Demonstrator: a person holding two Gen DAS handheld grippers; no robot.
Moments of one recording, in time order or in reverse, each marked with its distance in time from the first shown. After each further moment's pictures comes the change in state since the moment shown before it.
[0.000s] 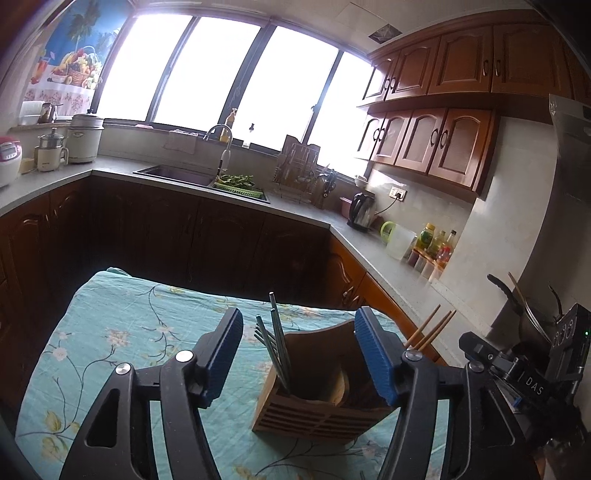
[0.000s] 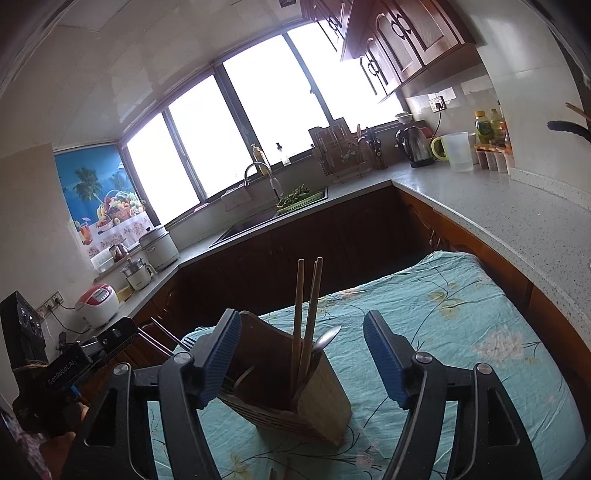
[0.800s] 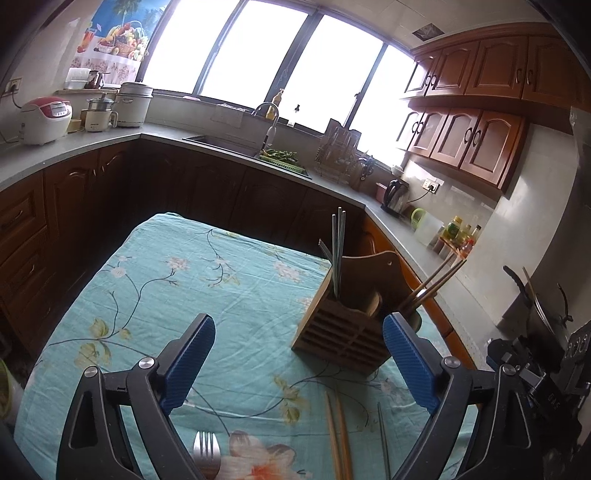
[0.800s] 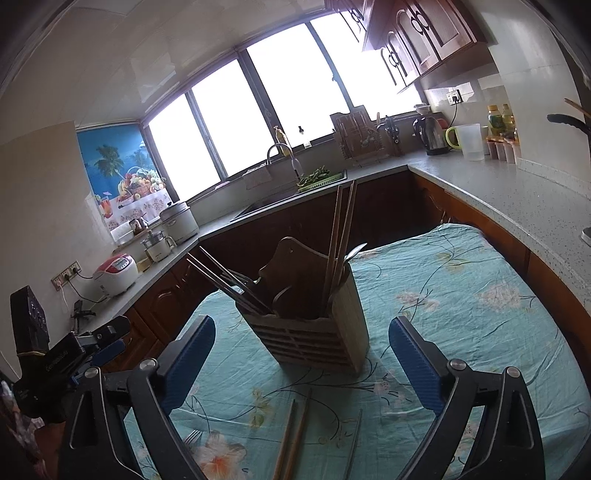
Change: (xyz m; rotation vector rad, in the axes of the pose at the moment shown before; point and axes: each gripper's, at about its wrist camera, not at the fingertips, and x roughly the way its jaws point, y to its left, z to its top) left arm -0.100 0.002 -0.056 -0.093 0.088 0.117; right arm -0.060 0.025 -0.063 -0.052 0.063 0.052
